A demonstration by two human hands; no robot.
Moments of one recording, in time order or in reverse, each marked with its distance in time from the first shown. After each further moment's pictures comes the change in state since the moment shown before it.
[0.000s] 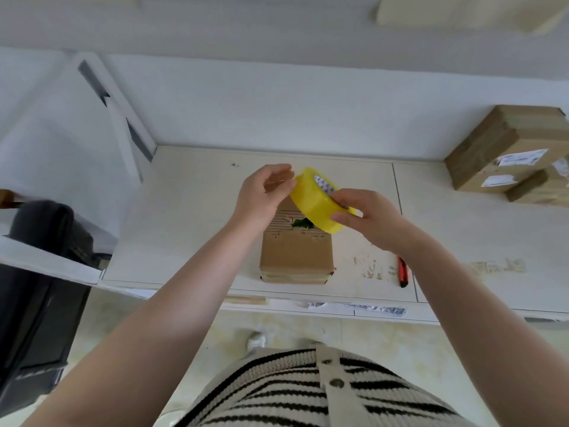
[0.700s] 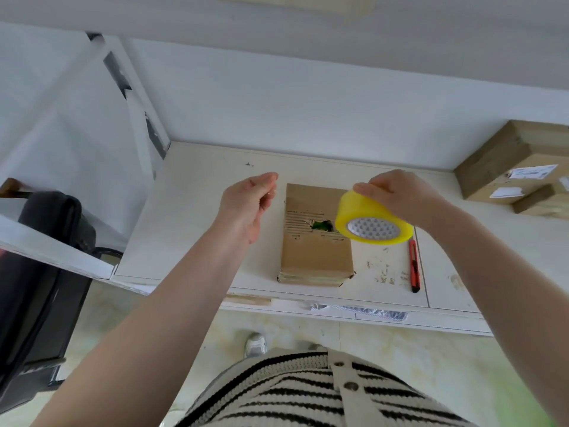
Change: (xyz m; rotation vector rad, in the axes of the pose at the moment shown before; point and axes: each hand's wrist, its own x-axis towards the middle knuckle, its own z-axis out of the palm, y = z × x) left_hand -0.001 -0.011 -0.054 -0.582 0.172 -0.396; right_hand 0.035 -0.016 -0.022 -0.387 0.055 0.310
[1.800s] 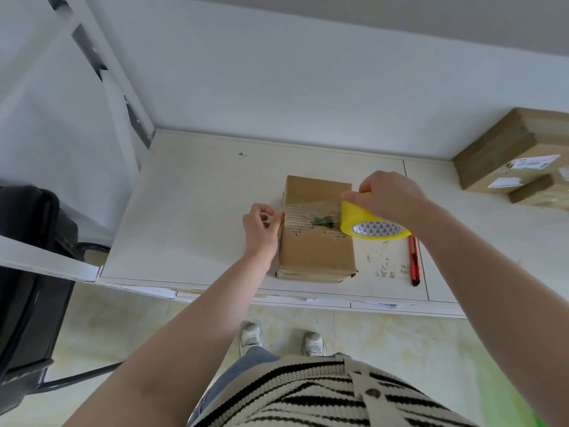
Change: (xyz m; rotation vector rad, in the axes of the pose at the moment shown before) left_hand 0.040 -0.107 -0.011 0.462 0.108 0.153; right_hand 0.028 -0.002 0.036 -0.298 -0.043 0.161
